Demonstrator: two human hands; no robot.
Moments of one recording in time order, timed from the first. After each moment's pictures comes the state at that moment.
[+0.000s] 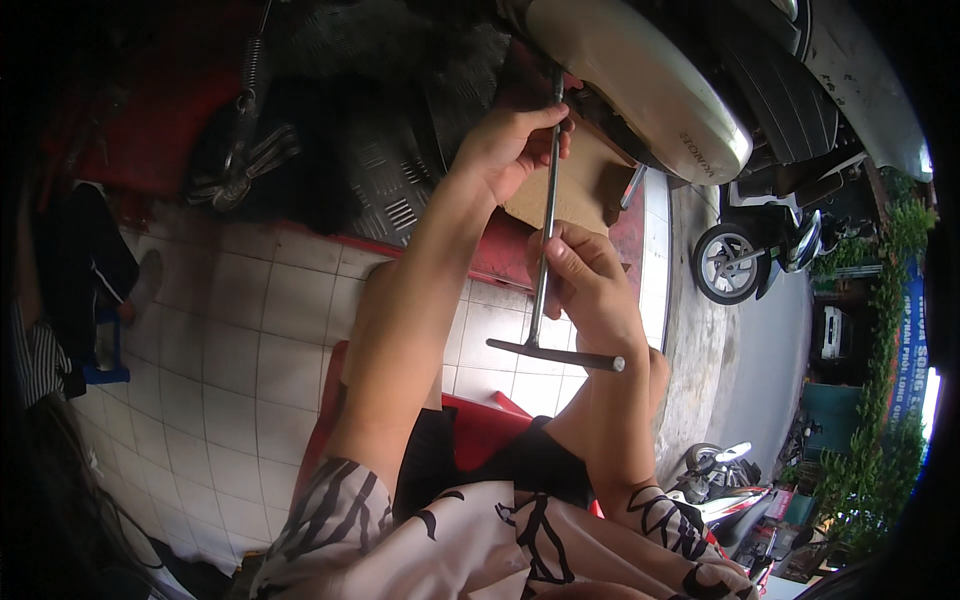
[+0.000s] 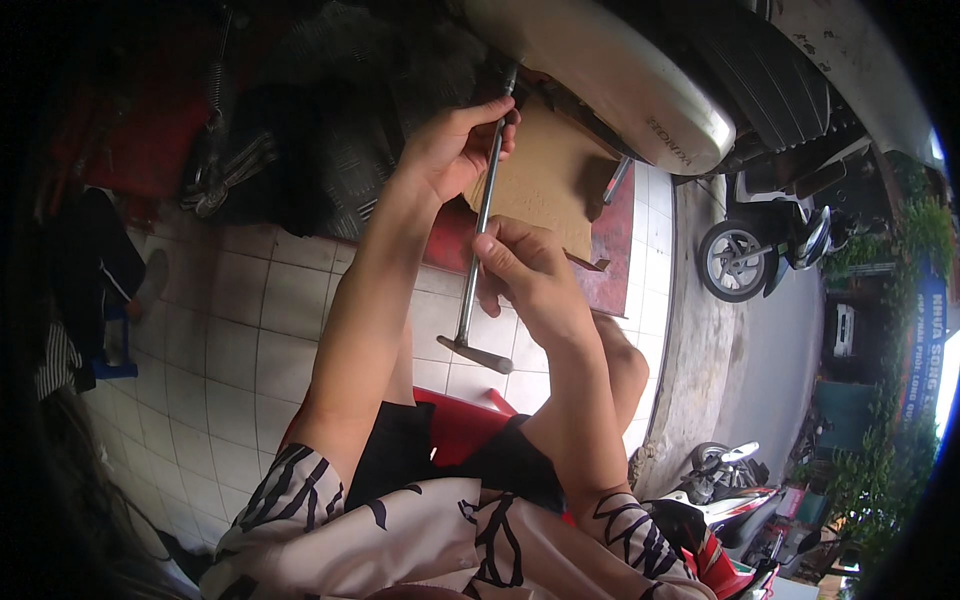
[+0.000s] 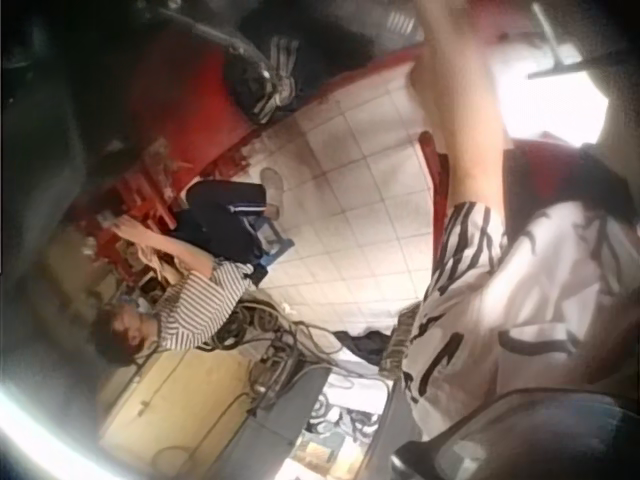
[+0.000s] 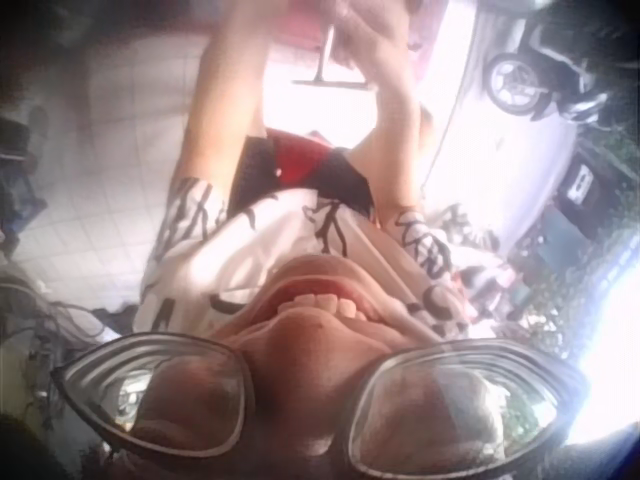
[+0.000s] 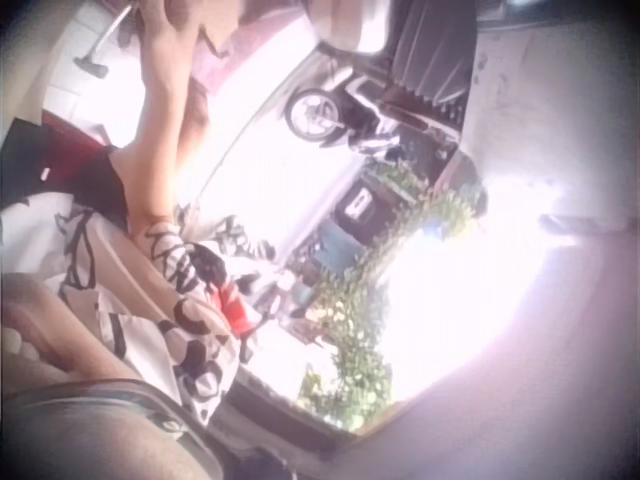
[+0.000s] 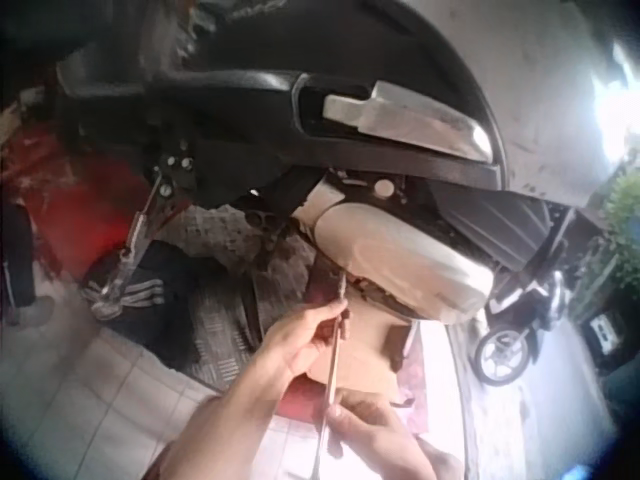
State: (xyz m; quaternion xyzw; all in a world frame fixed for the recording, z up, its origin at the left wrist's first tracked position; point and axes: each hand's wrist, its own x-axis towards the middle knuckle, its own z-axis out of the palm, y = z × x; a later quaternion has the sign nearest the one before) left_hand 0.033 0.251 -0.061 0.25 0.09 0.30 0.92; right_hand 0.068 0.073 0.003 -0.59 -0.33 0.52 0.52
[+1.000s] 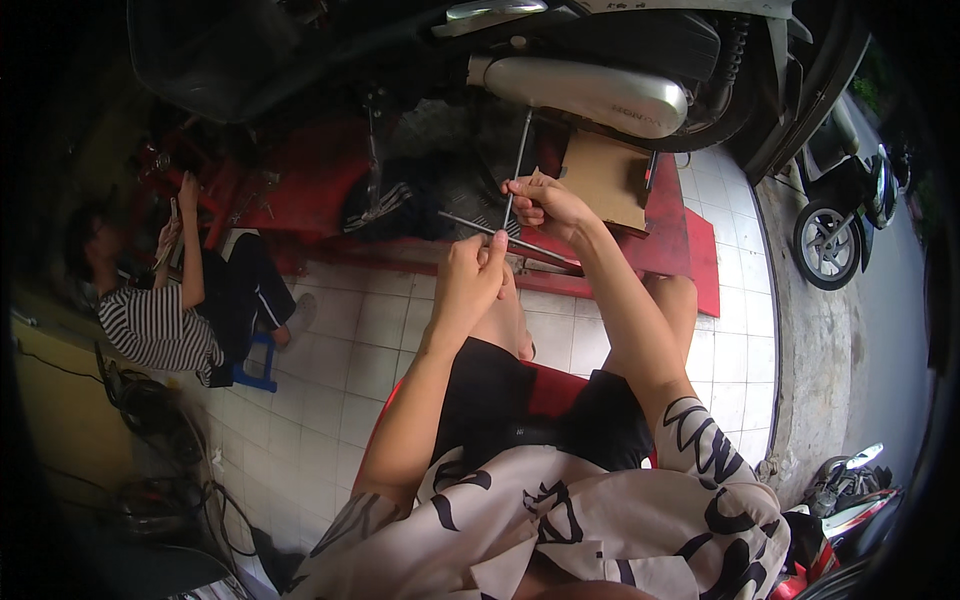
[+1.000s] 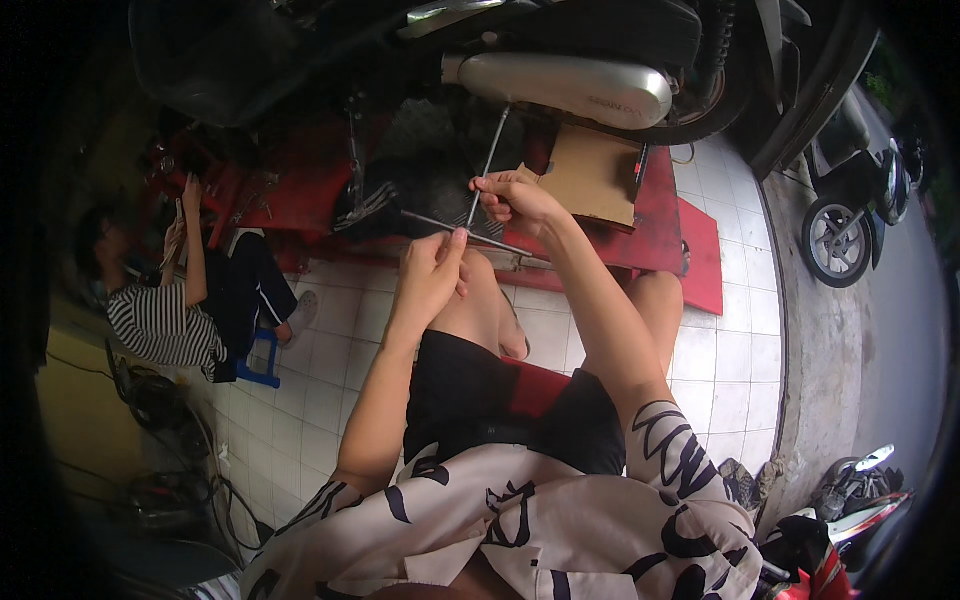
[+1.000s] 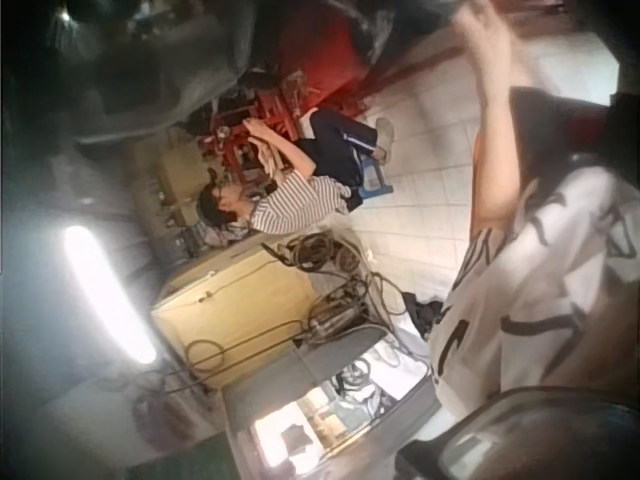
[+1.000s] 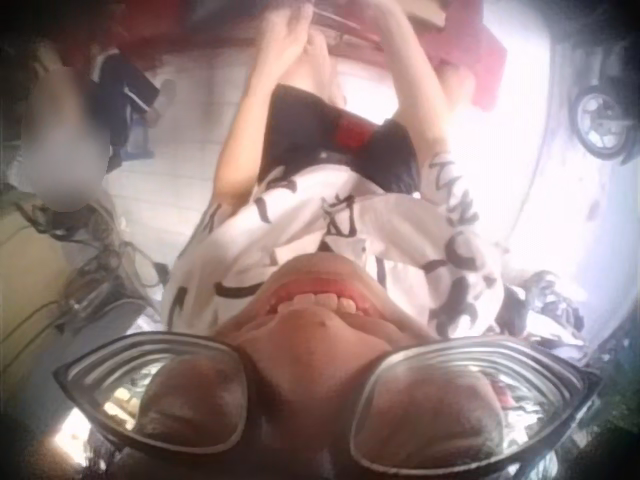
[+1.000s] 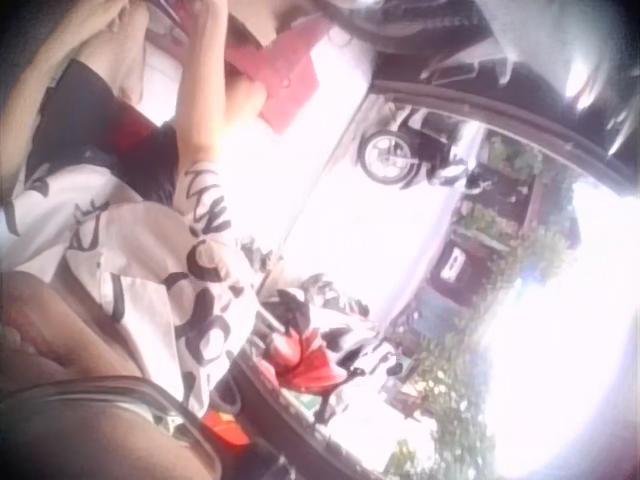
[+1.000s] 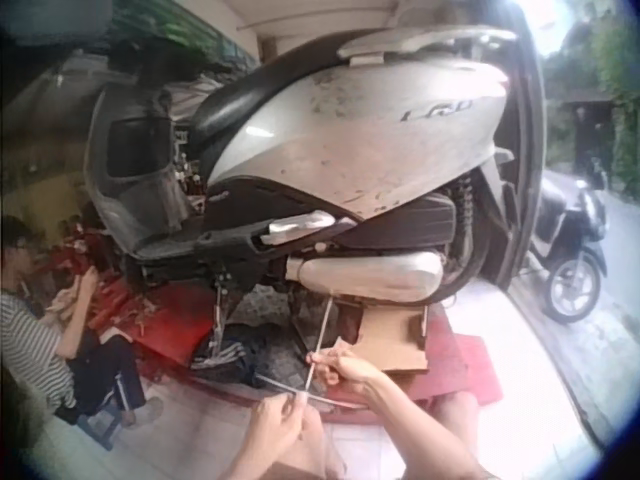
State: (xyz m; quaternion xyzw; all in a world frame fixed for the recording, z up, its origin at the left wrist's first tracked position) left_hand -0.117 0.059 0.030 0.71 0.41 0.33 0.47; right_hand 0.084 0.104 -0.018 -0.33 -0.34 0.70 0.54
